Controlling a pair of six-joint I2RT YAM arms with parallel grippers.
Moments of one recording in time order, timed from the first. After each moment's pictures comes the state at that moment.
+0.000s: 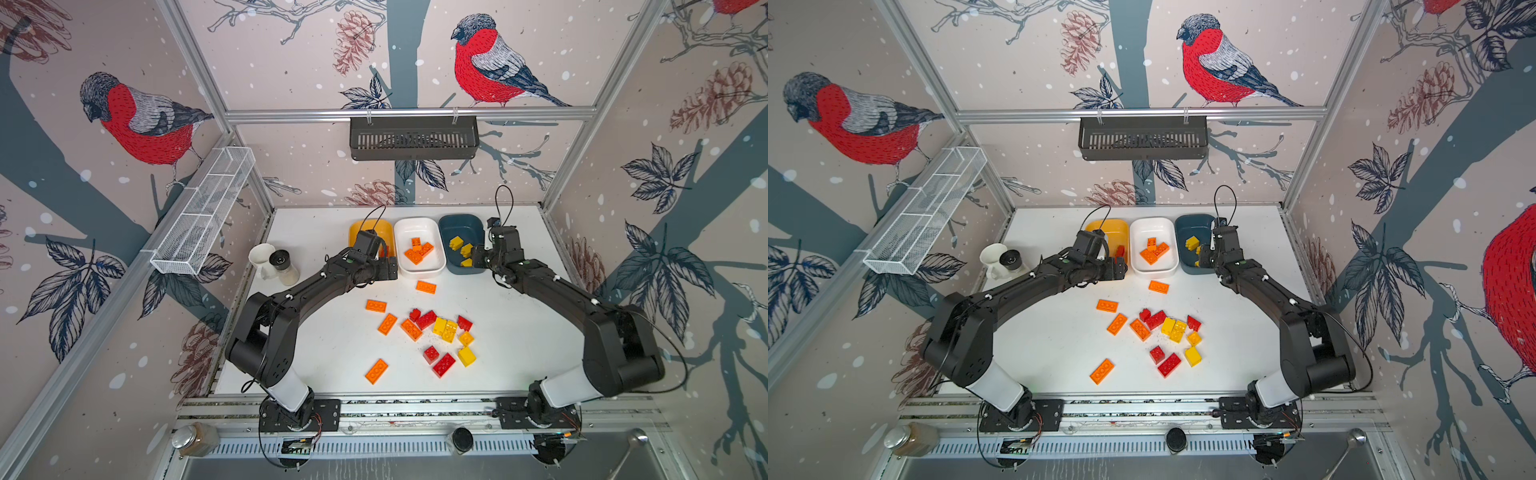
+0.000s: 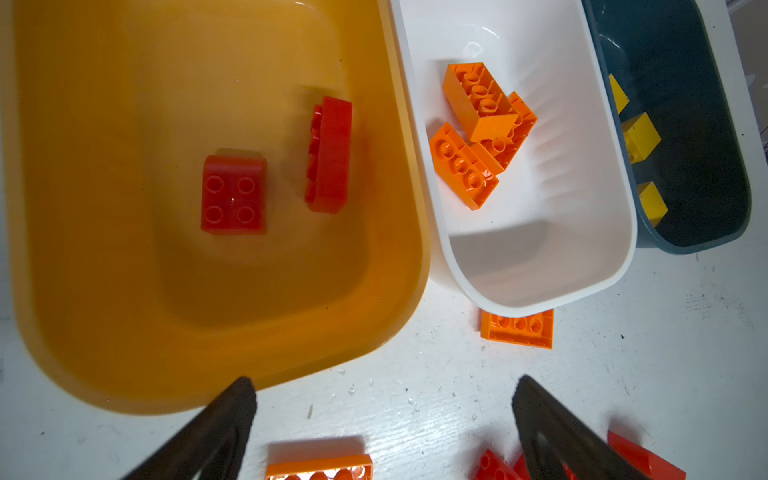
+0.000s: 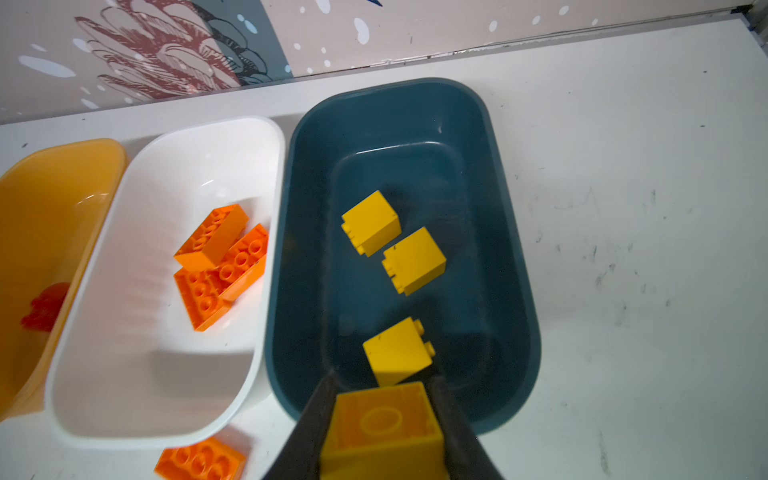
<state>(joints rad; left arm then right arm) -0.50 1.62 1.10 -0.36 0.05 -0.46 0.28 1.56 1.00 -0.12 0.03 0.26</state>
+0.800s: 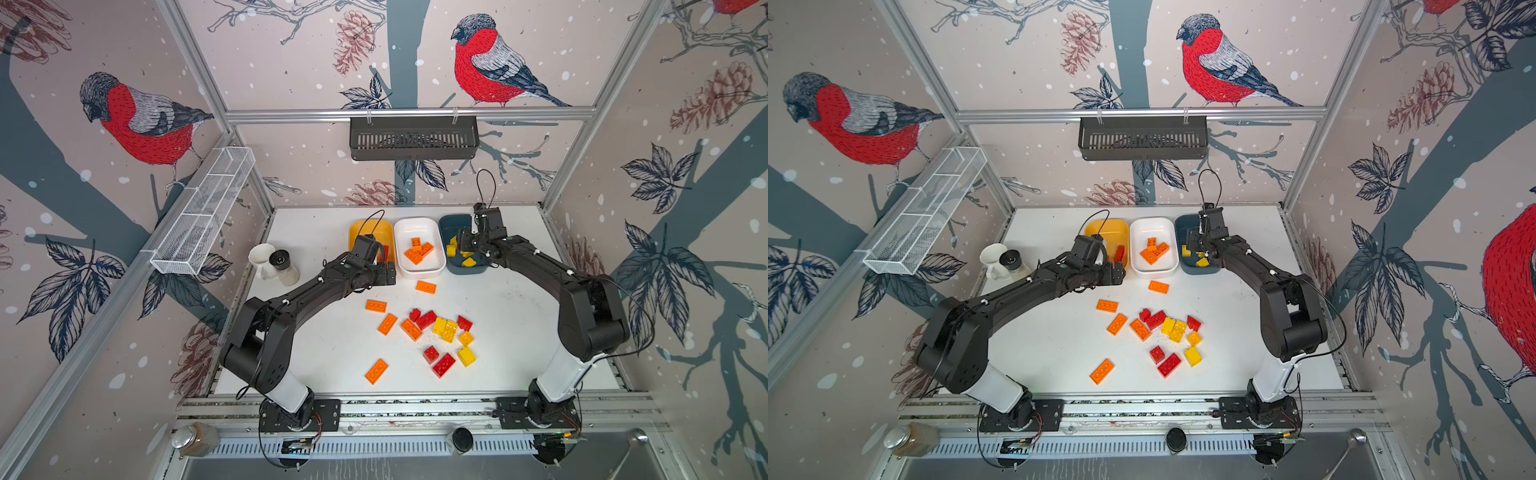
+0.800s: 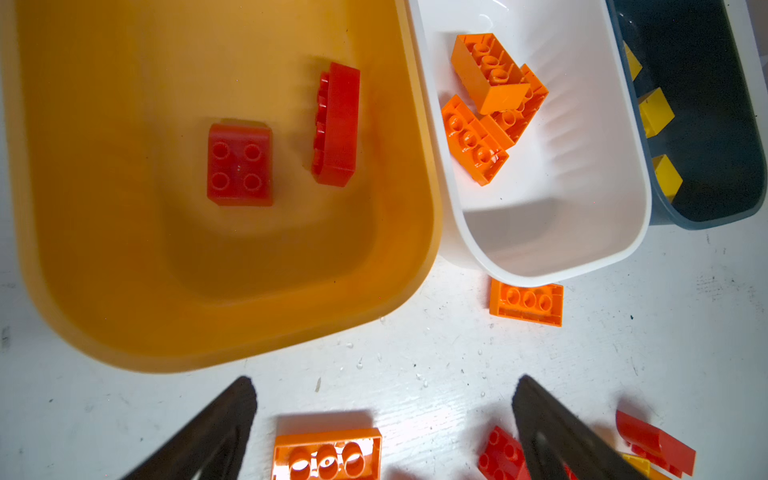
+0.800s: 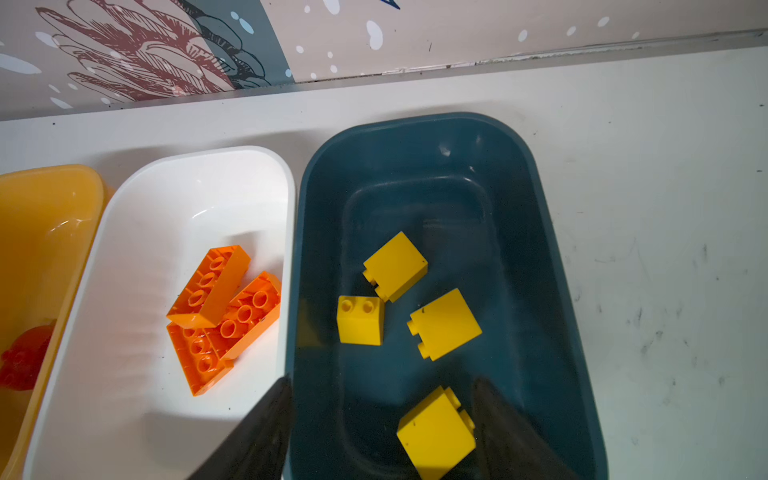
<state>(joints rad) -0.51 1.59 1.05 -0.36 0.05 -0.46 0.33 1.73 1.25 -0.24 0.06 0.26</state>
